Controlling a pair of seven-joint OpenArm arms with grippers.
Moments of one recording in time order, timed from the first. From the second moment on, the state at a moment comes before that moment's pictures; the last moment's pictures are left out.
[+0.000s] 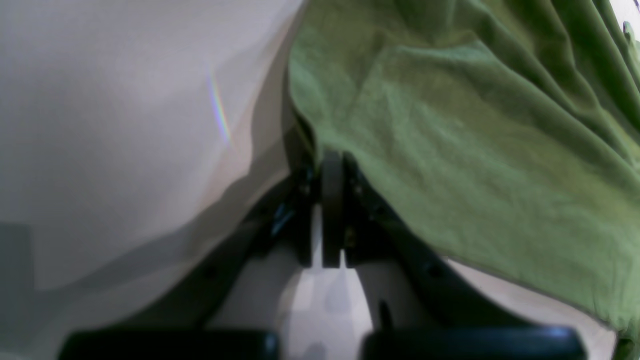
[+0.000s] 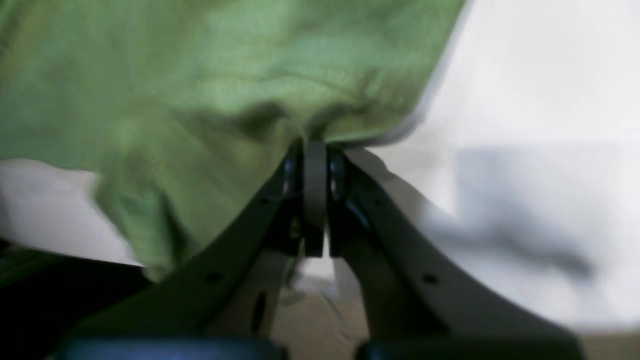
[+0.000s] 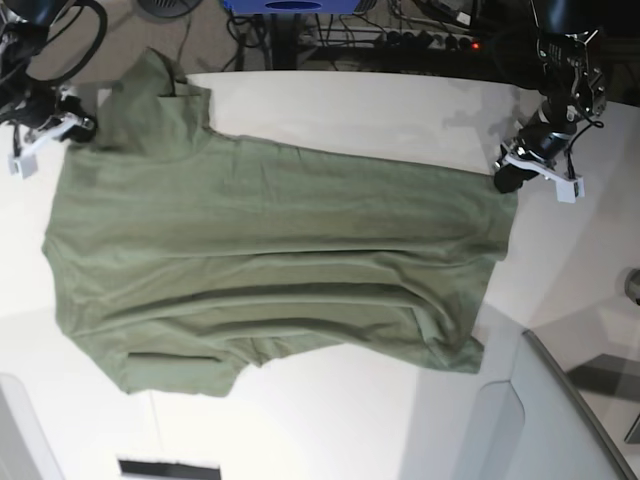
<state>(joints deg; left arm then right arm) 10.5 -19.5 -21.4 58.7 -38.9 -26.4 22.7 -10.4 7.1 45.3 71.9 26.9 39.7 -60.8</state>
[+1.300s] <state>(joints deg) 31.5 -17.4 -23.7 84.4 -38.3 -25.6 30.1 -12.0 10.1 46.1 84.2 27.2 40.0 -71.9</state>
